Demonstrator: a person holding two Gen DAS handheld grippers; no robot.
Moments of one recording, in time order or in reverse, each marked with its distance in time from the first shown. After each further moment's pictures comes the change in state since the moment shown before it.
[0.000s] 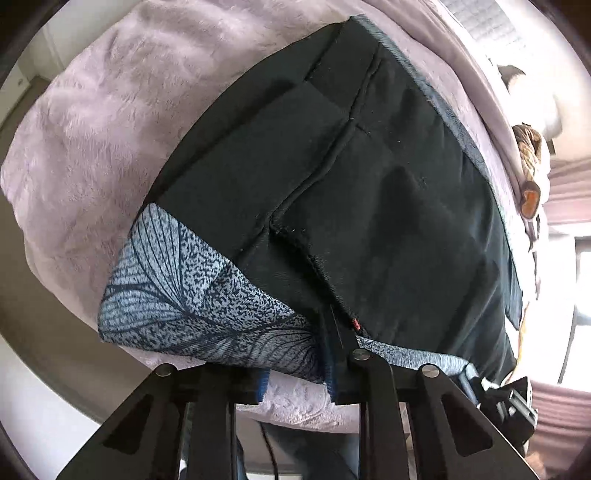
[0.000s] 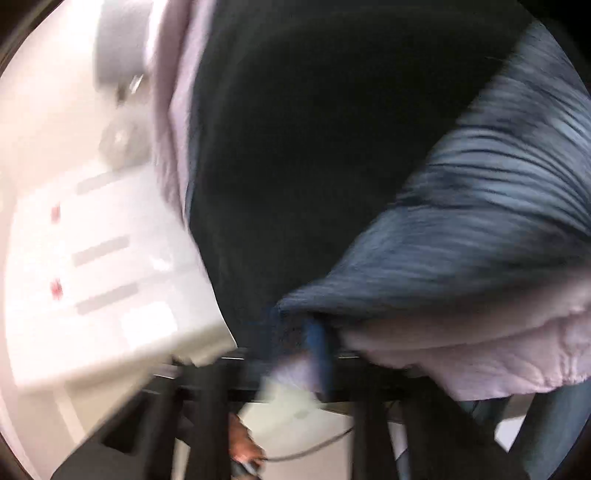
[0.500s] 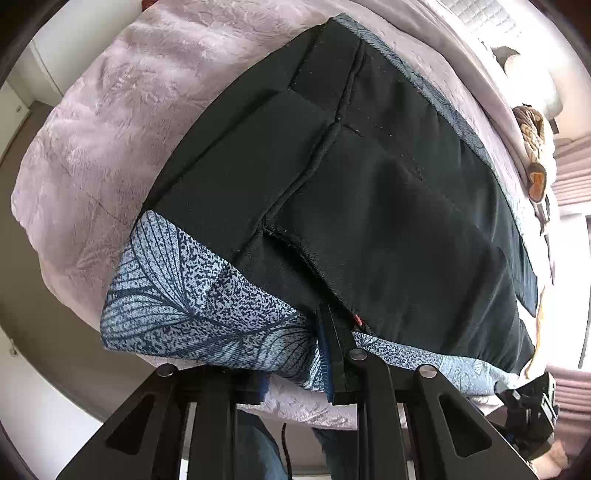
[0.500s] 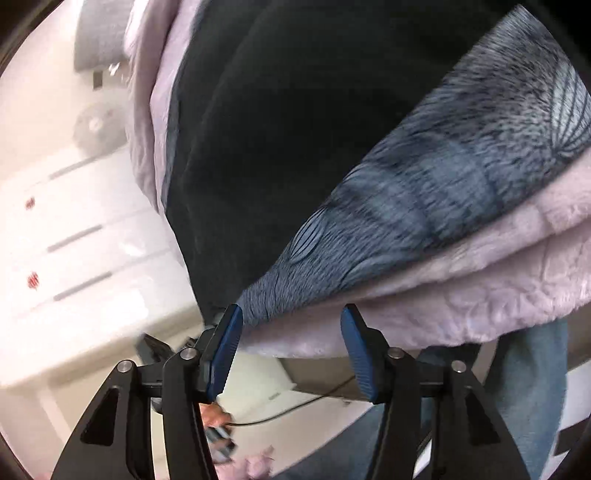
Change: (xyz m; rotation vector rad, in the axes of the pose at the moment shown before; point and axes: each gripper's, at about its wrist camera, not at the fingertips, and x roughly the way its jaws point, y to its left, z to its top) left arm 0.000 -0.006 -0.002 0.045 -0.012 0.066; right arm -0.061 -0.014 0.004 -0.049 0.101 -0.143
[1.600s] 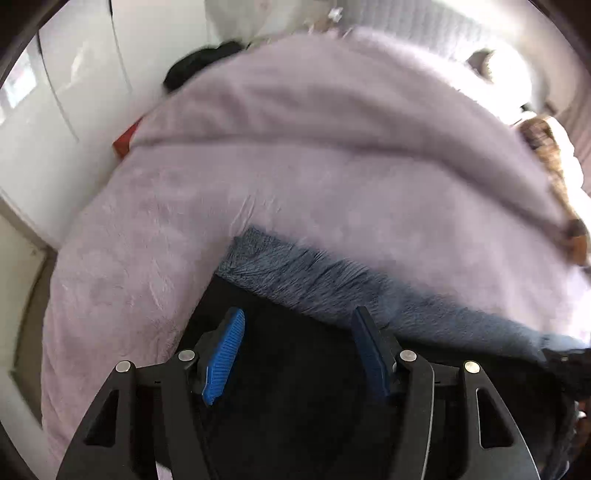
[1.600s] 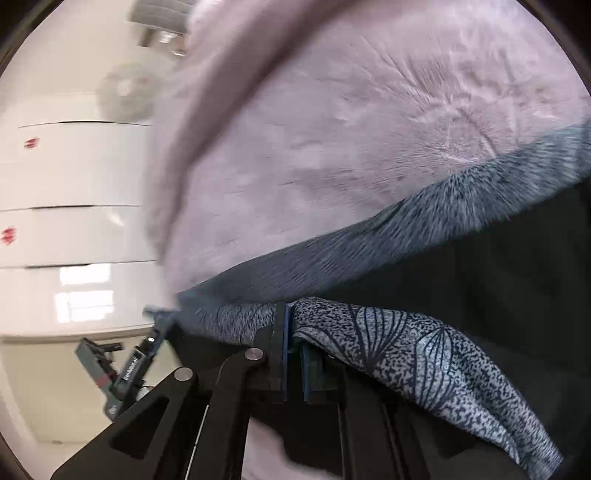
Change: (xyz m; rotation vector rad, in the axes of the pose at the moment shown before) left arm 0.041 -0.130 0.220 0.220 -0.340 0.245; right arm -0.001 0.155 0.236 -0.348 -0.044 -0.161
